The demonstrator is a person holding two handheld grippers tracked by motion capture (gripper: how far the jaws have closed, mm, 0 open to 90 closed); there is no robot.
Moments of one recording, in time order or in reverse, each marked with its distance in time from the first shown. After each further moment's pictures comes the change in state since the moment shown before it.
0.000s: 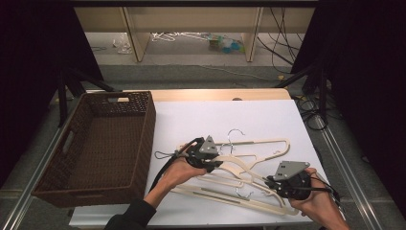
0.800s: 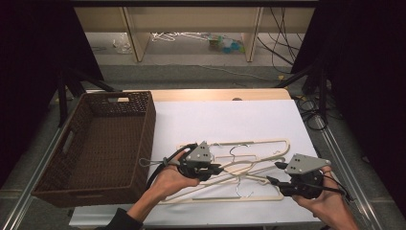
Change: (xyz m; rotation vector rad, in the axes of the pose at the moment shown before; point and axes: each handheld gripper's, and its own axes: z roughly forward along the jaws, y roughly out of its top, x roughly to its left) left arm -0.030 0.006 -0.046 -0.128 -0.116 -0.048; right arm -0.004 0.009 -0.033 -0.152 -0.081 0.081
